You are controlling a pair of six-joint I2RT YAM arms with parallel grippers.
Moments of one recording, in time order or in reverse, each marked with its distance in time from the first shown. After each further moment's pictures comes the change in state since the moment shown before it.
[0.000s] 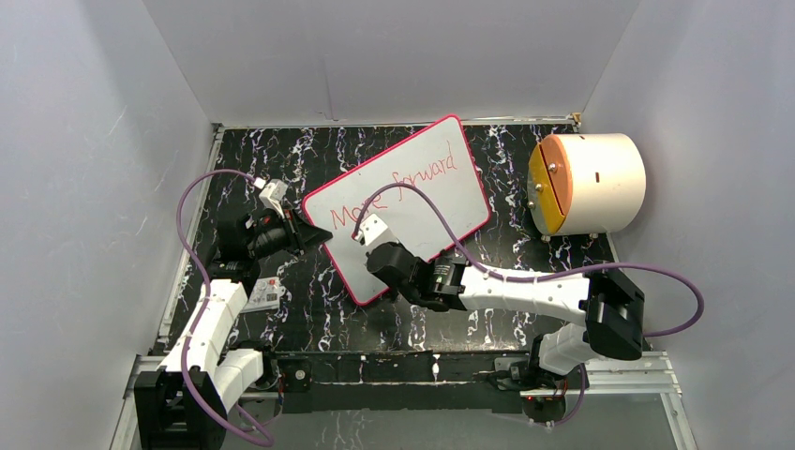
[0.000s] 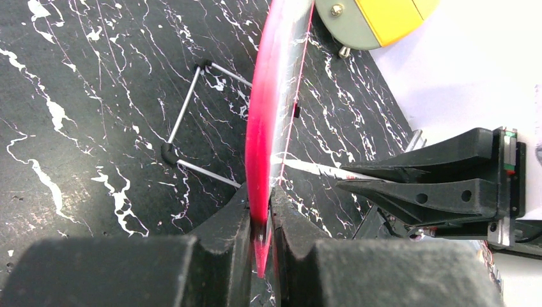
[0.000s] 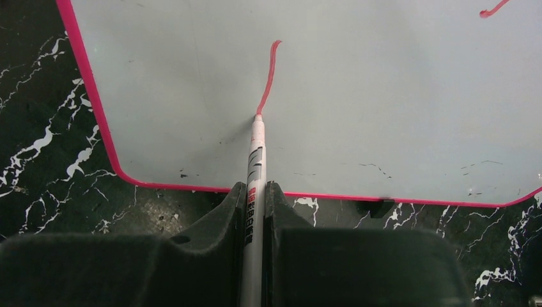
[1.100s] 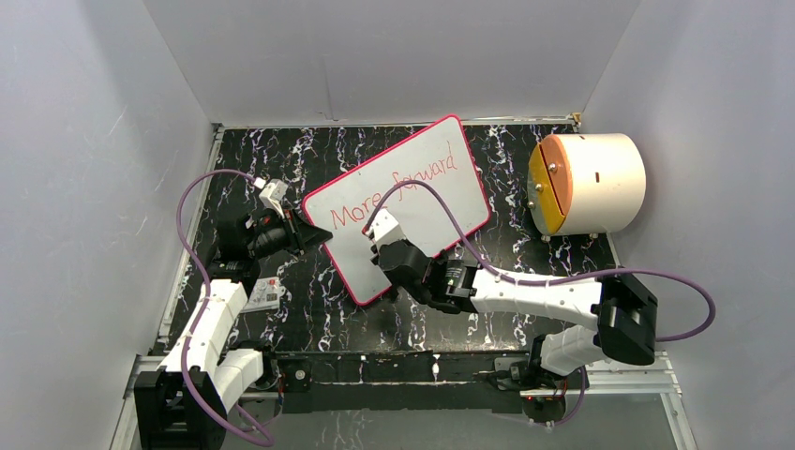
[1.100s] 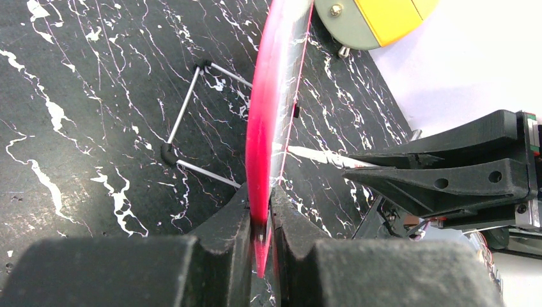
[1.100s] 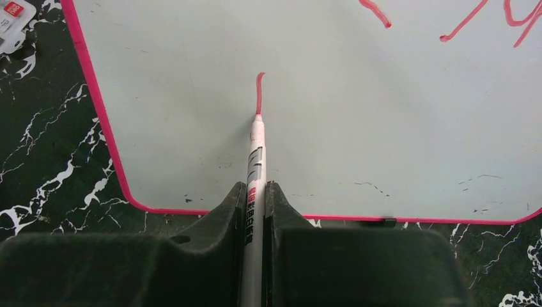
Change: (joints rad) left arm 0.000 0.001 0.000 0.000 0.001 0.000; right arm -0.013 -0.070 -0.089 0.154 0.000 -0.010
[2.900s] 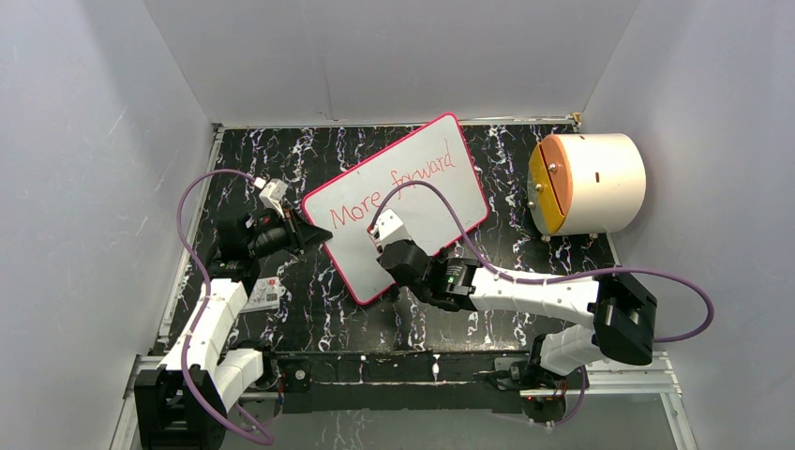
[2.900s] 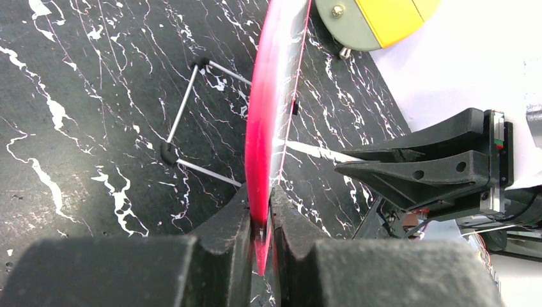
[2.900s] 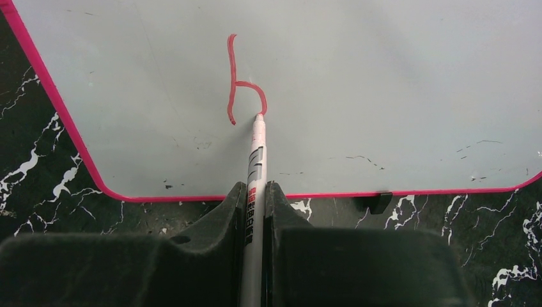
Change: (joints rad) left arm 0.000 0.006 0.000 0.004 -0.003 -0.007; right arm -0.031 0.010 -0.018 -0.048 0.007 0.038
